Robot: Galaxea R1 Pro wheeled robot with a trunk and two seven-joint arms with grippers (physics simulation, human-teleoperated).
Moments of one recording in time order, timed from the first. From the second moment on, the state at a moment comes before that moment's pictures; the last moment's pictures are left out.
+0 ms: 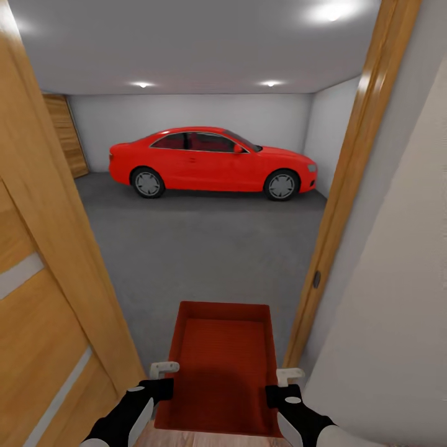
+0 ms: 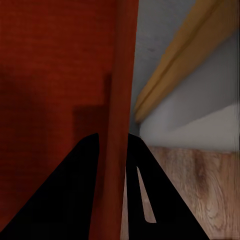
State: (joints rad) left arm -0.49 -0.06 -0.01 -0.48 0.05 0.22 0.03; right arm -0.61 0.09 0.57 -0.15 -0.49 -0.04 -0.25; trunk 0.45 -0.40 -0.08
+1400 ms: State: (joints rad) left arm -0.49 -0.06 -0.01 -0.47 0.05 0.22 0.03; right arm -0.61 0.10 0.57 -0.14 -0.49 -0.04 -0.25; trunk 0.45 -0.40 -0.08
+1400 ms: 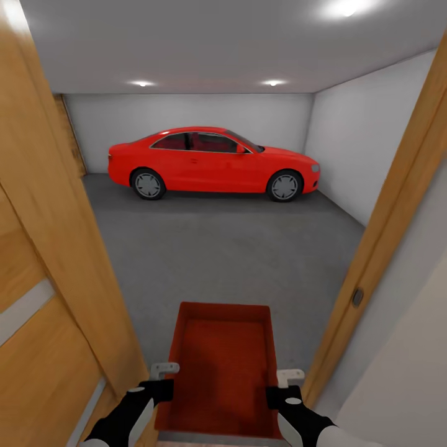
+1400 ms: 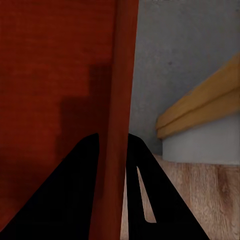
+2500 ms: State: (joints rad) left arm -0.49 -0.06 -0.01 -0.46 0.06 0.22 0.04; right arm -0.61 0.10 0.57 -0.13 -0.49 -0.04 -0.24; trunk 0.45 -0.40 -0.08
